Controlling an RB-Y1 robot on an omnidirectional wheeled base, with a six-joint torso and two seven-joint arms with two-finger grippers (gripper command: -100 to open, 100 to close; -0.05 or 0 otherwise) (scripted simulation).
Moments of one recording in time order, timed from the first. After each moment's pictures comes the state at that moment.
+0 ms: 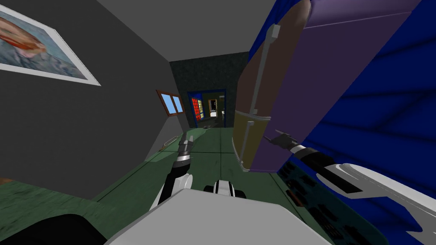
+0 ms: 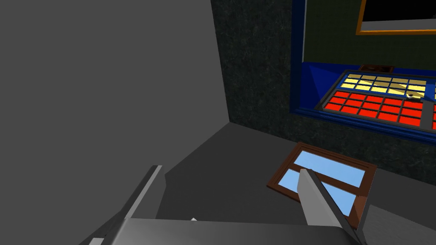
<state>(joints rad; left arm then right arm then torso) 0.52 -0.04 -0.03 -2.29 0.07 -0.43 -0.14 0.34 -0.94 -0.29 -1.88 0.55 -0.20 0.70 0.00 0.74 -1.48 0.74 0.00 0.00</state>
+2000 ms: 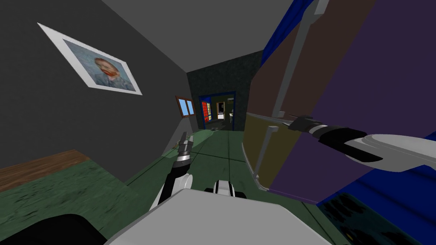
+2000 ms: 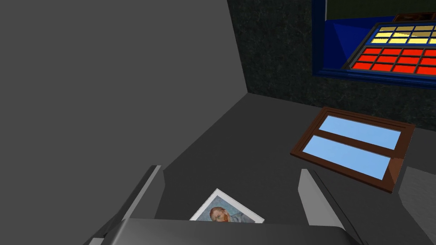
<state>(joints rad) 0.52 -0.04 -0.03 -2.29 0.07 -0.43 -0.14 0.22 -1.30 -0.37 -1.62 0.64 -0.09 1.01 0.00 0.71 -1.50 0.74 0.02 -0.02</state>
